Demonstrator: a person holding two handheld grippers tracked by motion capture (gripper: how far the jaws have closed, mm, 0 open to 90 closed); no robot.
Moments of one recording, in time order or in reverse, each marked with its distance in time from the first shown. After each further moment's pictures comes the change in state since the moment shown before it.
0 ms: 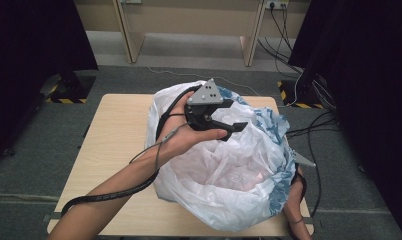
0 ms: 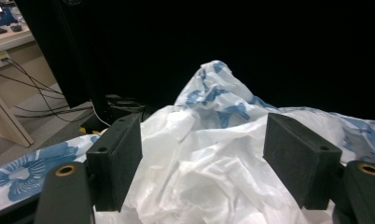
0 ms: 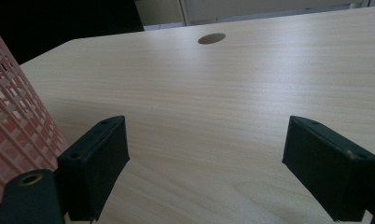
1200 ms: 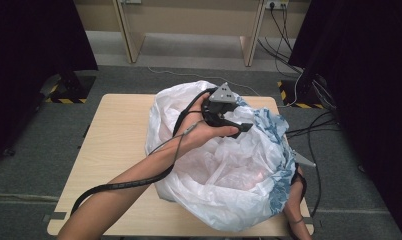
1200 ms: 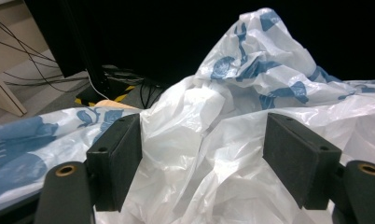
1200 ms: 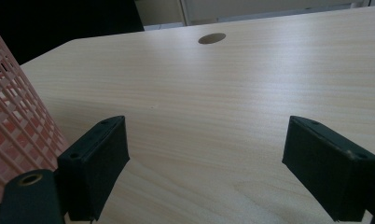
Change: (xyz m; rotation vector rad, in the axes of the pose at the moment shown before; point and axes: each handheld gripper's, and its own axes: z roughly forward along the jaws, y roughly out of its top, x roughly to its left) left arm 0.017 -0.020 0.052 0.122 -0.003 -0.046; right arm 0.000 0.000 0.000 0.002 0.003 0.004
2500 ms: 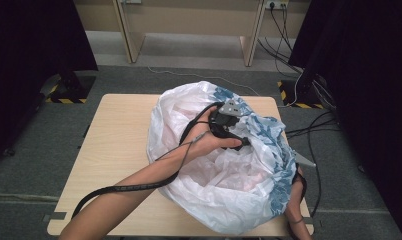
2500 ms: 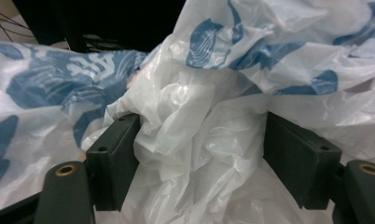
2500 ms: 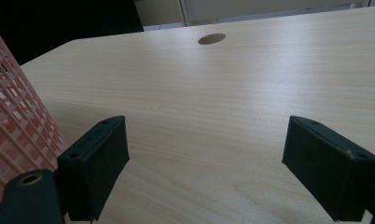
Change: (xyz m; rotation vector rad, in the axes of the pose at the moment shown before) left arm -0.006 -0.027 0.030 0.110 -0.049 -0.019; right arm 0.000 0.000 0.000 -0.003 -0.001 -0.003
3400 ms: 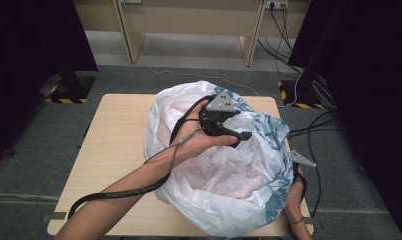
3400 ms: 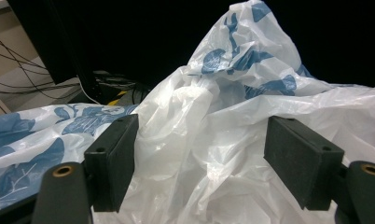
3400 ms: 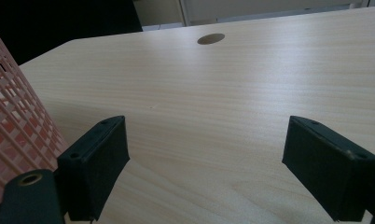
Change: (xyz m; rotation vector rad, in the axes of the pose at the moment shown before) left arm -0.015 0.017 -0.044 -0.130 0.019 0.039; right arm -0.001 0.000 0.000 0.002 -0.001 -0.001
